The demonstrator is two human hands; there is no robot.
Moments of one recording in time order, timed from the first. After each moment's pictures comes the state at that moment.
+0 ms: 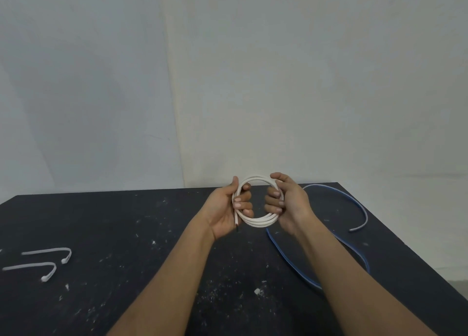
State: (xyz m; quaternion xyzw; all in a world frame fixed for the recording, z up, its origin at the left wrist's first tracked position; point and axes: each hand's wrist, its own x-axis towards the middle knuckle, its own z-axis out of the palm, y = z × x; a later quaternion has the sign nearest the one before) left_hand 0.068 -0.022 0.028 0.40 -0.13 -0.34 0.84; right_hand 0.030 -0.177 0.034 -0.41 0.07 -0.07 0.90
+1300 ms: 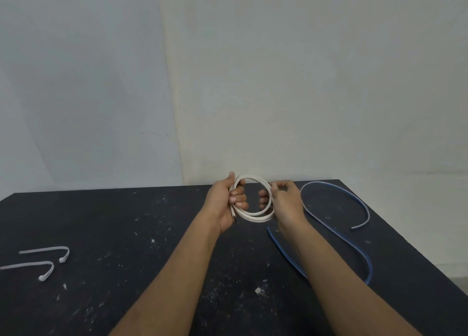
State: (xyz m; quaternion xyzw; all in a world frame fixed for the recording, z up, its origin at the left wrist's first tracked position) left_hand 0.075 -0.032 0.031 0.42 -0.04 -0.24 0.88; right_hand 0.034 -0.162 0.020 -0.61 0.14 -0.19 0.76
